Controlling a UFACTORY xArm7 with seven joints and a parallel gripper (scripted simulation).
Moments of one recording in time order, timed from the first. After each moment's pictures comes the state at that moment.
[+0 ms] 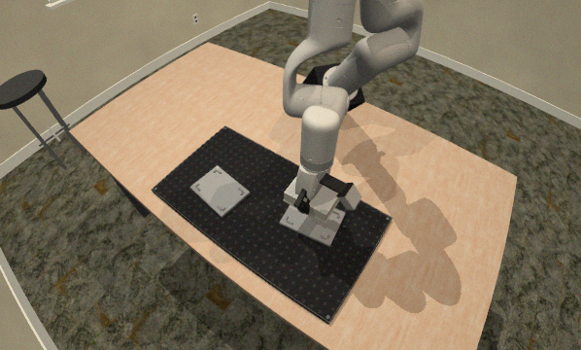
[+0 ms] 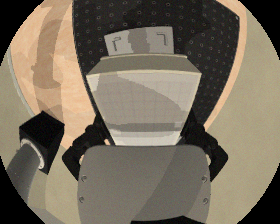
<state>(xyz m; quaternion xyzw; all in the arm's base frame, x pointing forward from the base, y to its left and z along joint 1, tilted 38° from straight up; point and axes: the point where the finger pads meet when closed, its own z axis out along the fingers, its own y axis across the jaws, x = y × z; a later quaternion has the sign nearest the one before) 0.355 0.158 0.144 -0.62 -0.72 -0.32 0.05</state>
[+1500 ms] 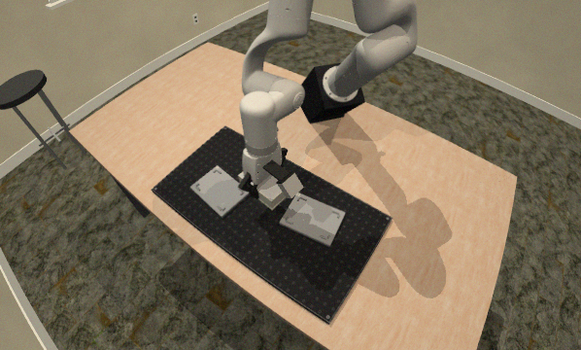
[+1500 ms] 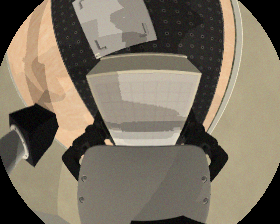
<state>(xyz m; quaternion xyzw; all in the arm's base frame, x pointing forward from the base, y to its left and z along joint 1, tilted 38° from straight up) 0.414 0.050 0.095 -0.67 -0.67 -0.32 0.08</state>
